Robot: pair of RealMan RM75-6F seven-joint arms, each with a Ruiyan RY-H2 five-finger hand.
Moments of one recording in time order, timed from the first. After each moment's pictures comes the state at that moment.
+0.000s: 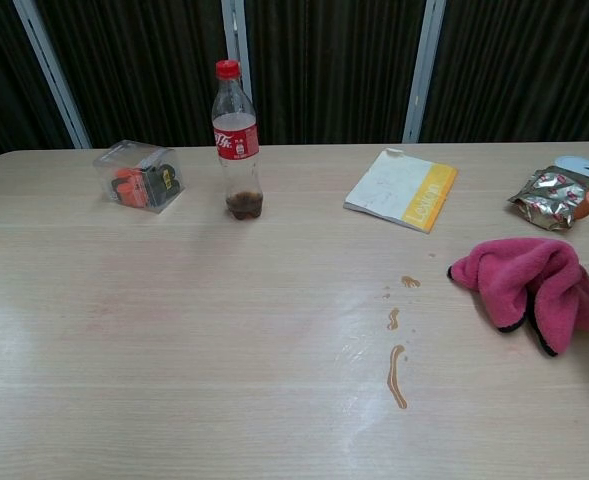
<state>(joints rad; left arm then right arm) -0.06 -1.02 0.05 -1.74 1.57 1.43 0.17 0.34 -1.48 0.20 -1.53 -1.09 1.18 -0.45</state>
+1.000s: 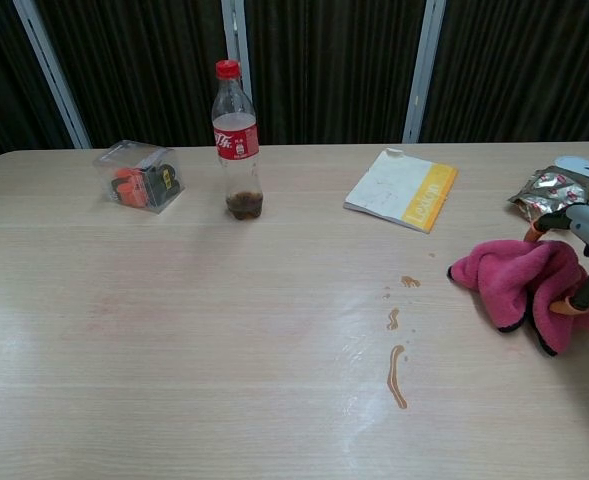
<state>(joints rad) -0.06 -1.01 0.06 -1.76 1.54 1.40 0.15 0.44 -1.68 0.22 -1.29 -1.01 1.11 -0.44</state>
